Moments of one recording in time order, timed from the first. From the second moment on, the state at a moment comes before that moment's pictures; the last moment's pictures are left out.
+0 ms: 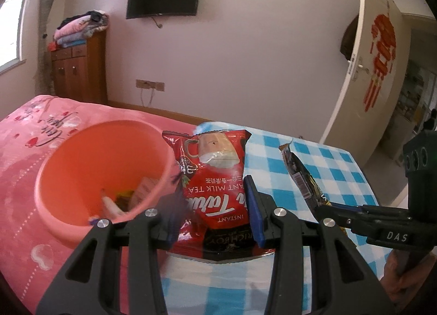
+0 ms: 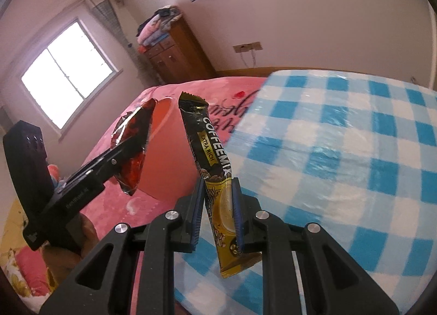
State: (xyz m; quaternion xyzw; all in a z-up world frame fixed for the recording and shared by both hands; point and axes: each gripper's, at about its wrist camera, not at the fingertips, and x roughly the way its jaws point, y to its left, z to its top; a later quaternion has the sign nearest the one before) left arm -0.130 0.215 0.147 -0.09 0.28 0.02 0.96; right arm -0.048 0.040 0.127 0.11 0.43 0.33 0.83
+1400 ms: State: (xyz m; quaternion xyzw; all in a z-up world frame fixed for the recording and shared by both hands) left arm -0.103 0.322 0.104 -0.12 0.32 0.15 0.93; right arm 0.009 0.192 0.147 0.07 0.40 0.39 0.83
